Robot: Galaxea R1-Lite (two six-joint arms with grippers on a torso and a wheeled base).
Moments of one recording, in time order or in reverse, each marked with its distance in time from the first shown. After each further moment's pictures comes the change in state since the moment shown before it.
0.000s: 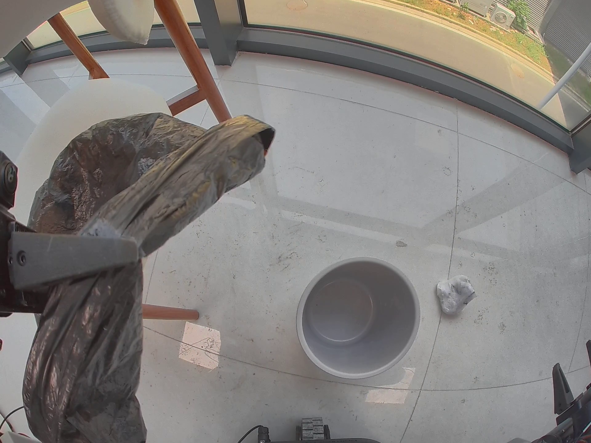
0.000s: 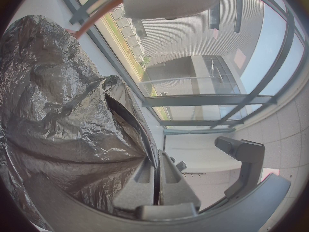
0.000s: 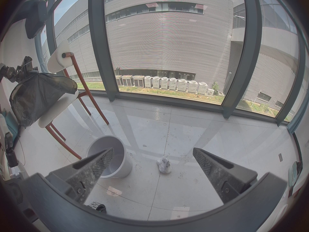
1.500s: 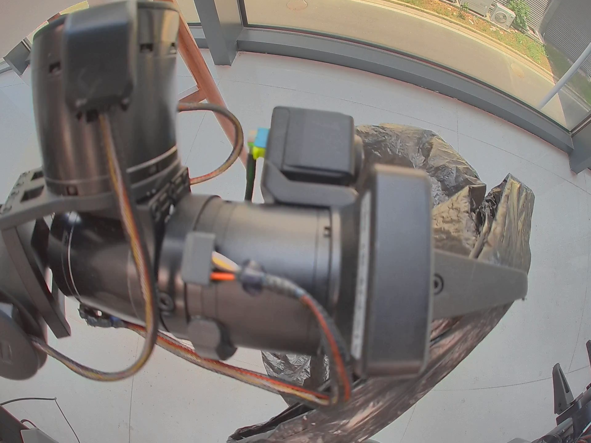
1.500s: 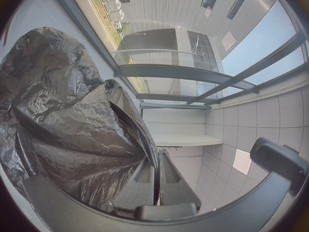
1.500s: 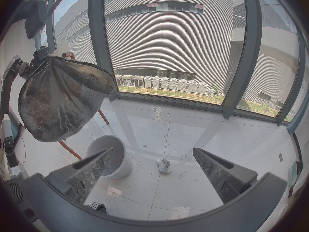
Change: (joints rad) left arm -0.447 0.540 -0.264 -0.244 0.053 -0.056; right arm 0.000 0.000 0.000 0.000 0.000 0.000
